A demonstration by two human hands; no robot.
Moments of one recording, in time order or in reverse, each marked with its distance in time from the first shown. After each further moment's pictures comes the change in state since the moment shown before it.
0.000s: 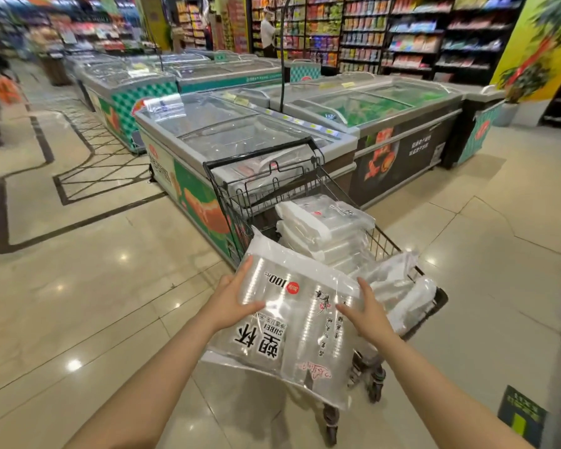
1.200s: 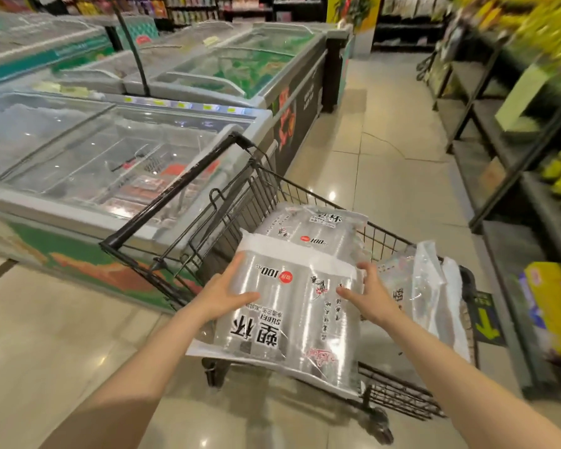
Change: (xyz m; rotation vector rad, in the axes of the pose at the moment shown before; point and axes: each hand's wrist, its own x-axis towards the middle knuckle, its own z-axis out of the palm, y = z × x) left_hand 0.388 -0.083 -0.086 0.142 -0.544 0.176; right_hand 0.227 -0.062 0.087 0.089 0.310 0.386
